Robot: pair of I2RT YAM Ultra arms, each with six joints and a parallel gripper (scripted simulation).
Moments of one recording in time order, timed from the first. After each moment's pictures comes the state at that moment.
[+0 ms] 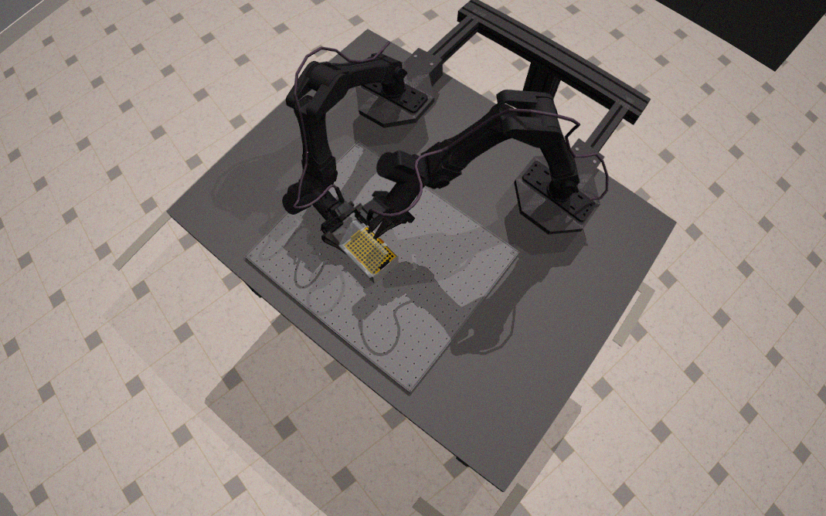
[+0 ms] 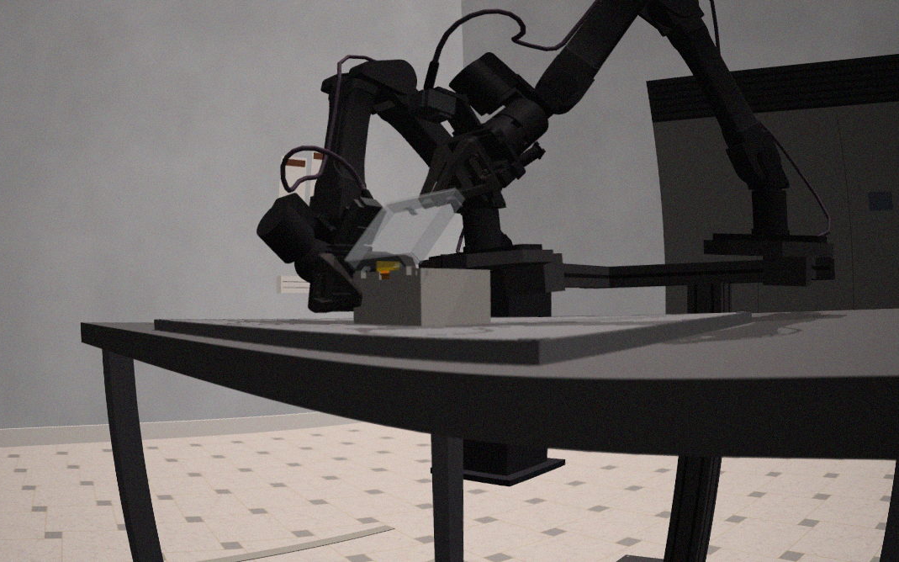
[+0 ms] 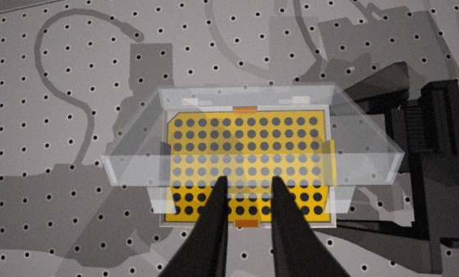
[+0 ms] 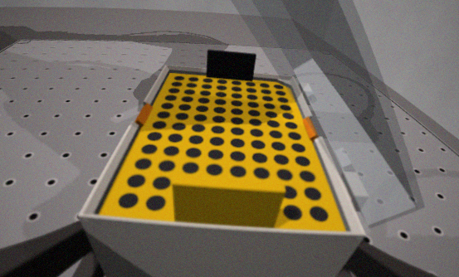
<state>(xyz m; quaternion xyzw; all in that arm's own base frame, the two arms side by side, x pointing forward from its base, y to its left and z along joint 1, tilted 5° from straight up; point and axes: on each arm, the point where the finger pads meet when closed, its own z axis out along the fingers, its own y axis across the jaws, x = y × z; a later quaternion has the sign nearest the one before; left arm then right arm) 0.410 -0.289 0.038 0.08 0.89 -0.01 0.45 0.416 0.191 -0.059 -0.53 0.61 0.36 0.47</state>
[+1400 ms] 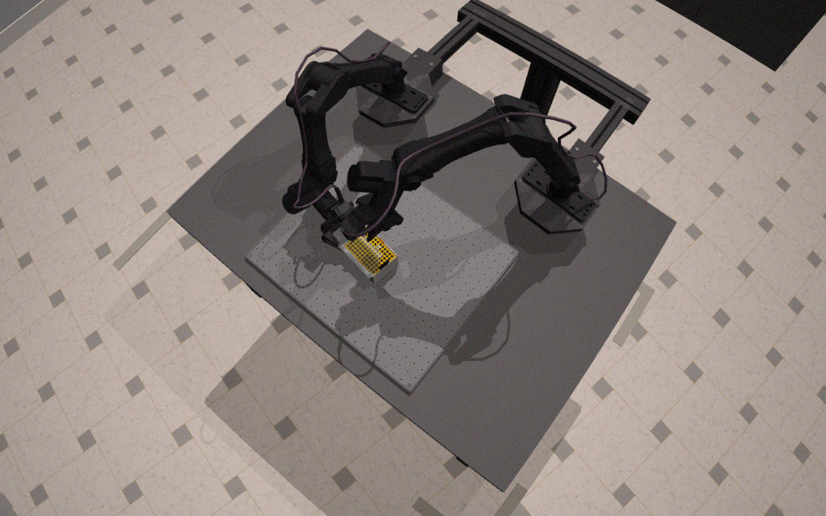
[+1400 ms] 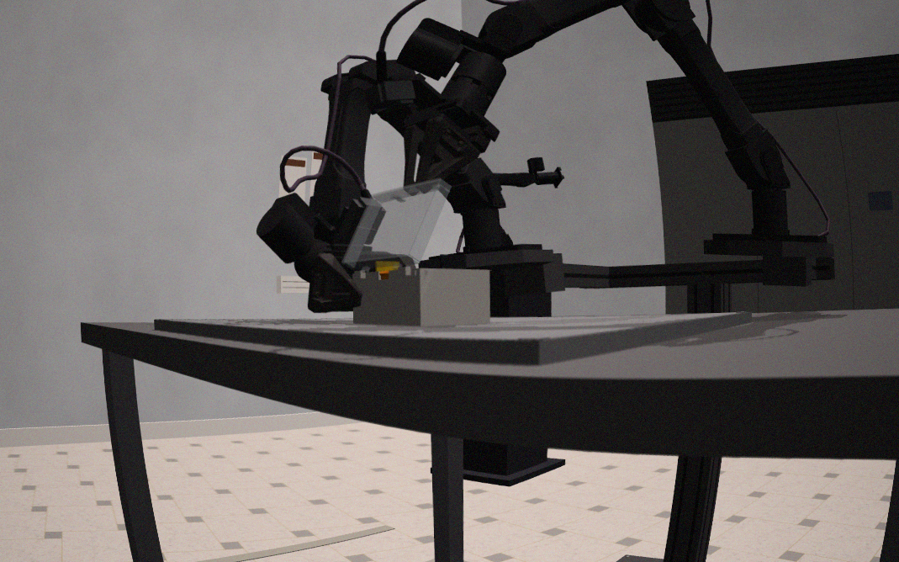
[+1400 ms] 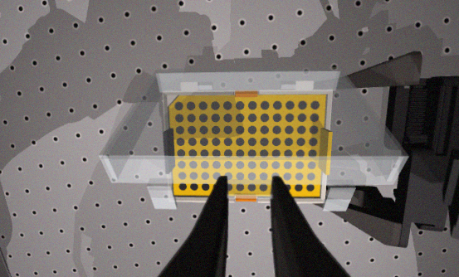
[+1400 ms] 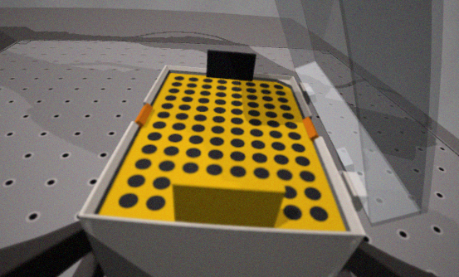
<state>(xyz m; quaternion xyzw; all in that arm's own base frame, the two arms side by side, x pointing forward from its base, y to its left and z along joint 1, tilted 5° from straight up) 0.429 -0.293 0.051 0.07 0.95 0.01 0.29 0.416 0.191 -0.059 -0.53 0.61 0.36 0.47</state>
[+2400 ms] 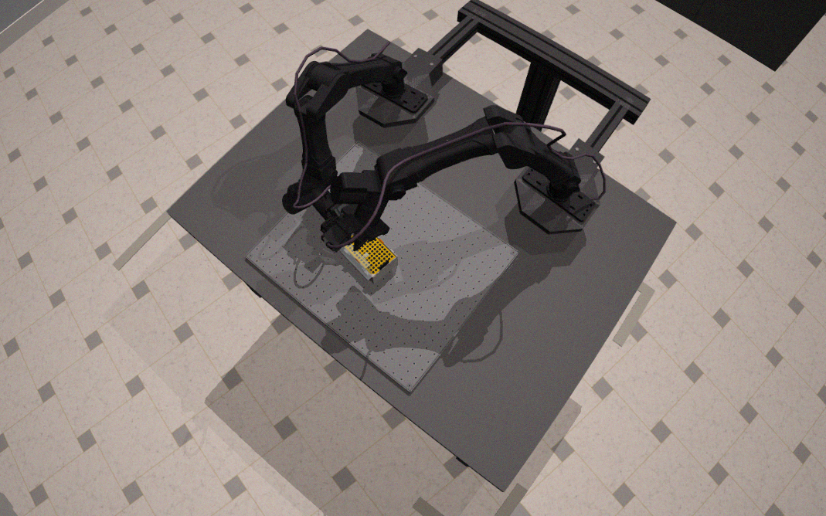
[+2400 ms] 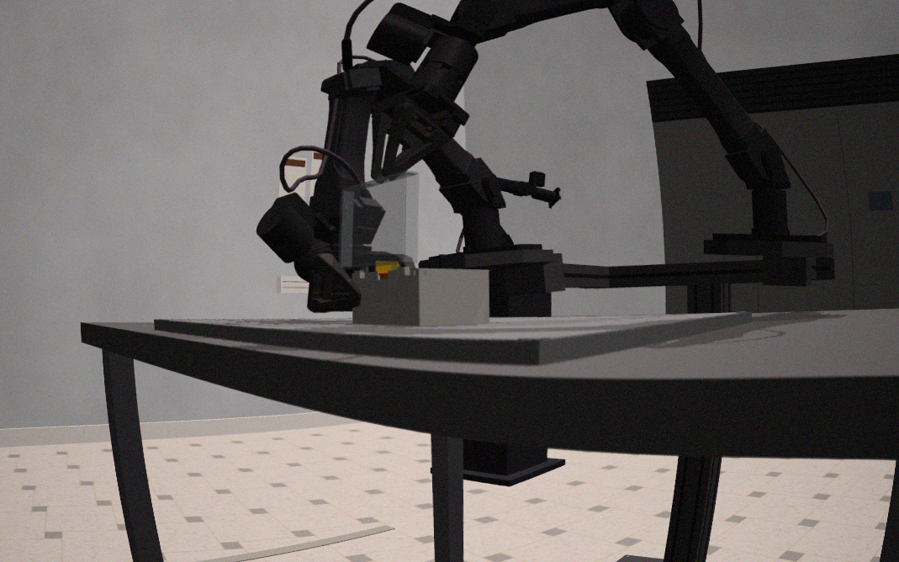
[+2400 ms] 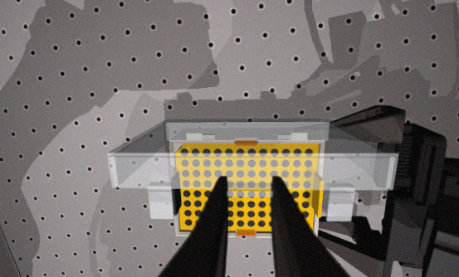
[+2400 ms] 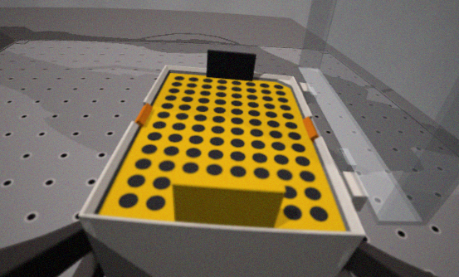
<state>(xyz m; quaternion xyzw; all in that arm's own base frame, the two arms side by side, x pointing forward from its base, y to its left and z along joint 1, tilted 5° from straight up) 0.469 -0.299 0.063 0.07 0.96 0.01 0.28 0.417 0.191 -0.059 -0.53 0.61 0.36 0.47</state>
